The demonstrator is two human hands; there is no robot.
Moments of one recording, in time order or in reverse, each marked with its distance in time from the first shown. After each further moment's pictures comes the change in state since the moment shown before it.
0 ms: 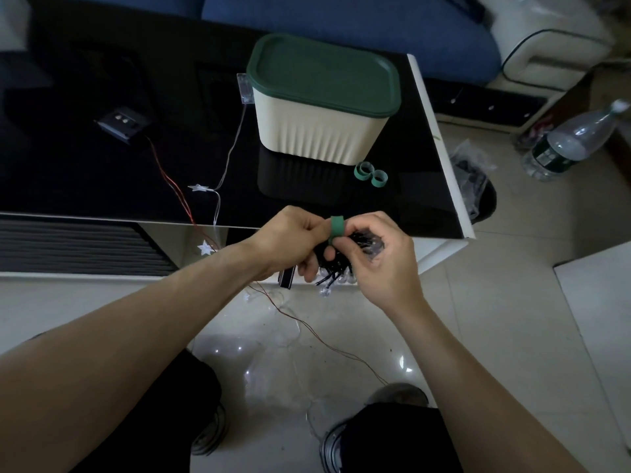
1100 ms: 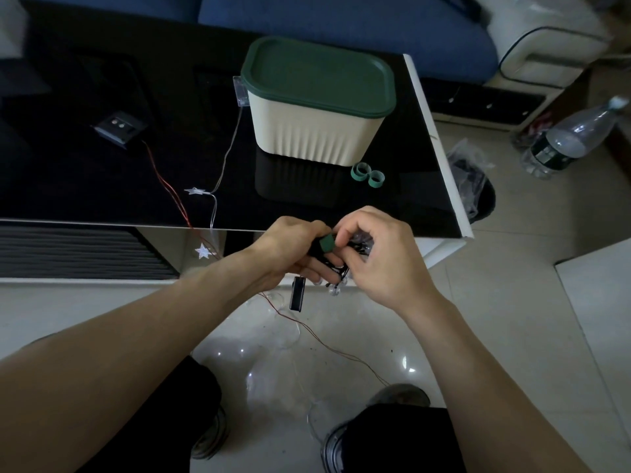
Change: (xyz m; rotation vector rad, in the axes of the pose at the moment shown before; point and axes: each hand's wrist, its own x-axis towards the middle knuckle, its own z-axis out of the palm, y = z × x) left_hand 0.003 0.000 0.011 -0.253 0.054 -0.190; right_hand 0.010 -0.017 -0.016 -0.185 -0.170 -0.081
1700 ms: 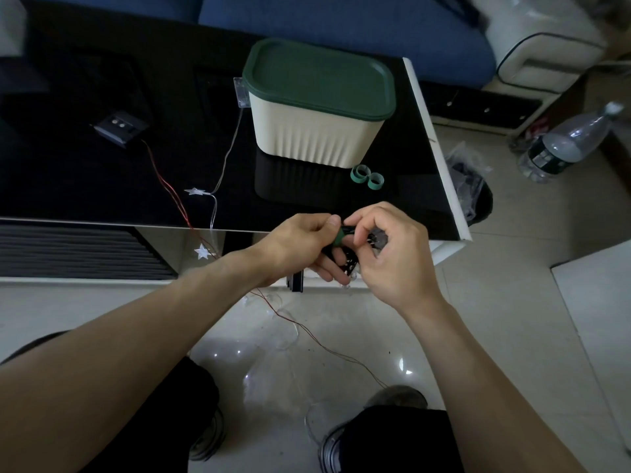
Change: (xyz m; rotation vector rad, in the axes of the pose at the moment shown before) left_hand -0.004 0.005 0.003 0.146 -0.155 0.173; right_hand -0.001 0.006 -0.004 0.029 0.172 -0.096
